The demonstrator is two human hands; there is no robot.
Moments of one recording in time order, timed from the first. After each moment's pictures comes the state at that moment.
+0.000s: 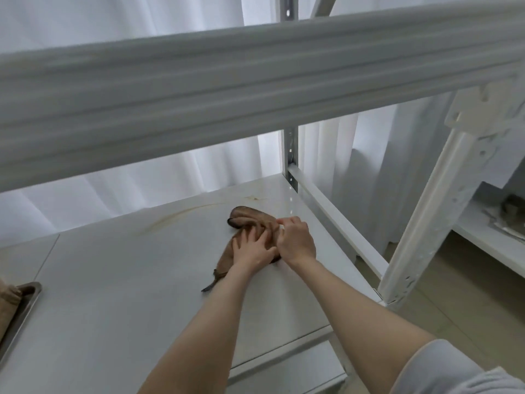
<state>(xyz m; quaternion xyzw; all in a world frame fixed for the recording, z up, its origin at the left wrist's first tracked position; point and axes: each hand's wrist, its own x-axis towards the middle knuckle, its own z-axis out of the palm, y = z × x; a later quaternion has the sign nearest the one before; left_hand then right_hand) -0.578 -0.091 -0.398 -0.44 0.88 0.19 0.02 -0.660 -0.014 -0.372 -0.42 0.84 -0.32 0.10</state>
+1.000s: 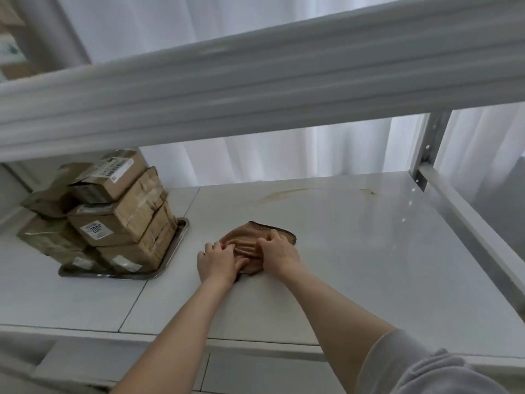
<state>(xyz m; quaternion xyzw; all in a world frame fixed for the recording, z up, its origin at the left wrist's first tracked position) -0.297 -0.114 -0.393 -0.69 0.73 -0.03 0.01 -0.441 -0.093 -0.383 -0.70 0.68 -0.13 0.19</state>
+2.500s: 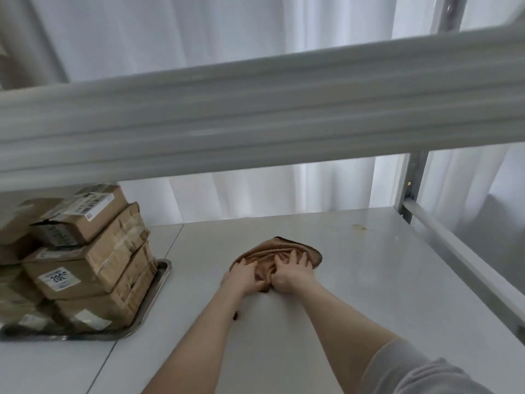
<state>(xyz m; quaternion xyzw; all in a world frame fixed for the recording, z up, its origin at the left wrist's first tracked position) -0.355 -0.195 -0.394 -0.57 0.80 0.14 0.07 -0.481 -0.157 -0.390 -0.58 0.78 0.03 0.22</state>
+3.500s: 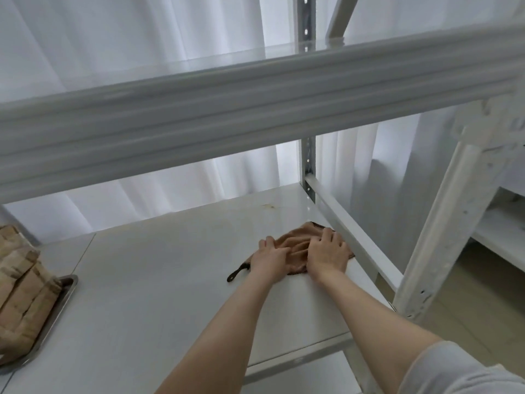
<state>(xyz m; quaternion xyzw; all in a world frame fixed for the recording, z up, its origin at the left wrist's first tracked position) -0.577 -0.066 -0.384 -0.41 0.90 0.11 0.05 -0.680 0.005 -0.388 -0.41 0.91 -0.03 0.02</state>
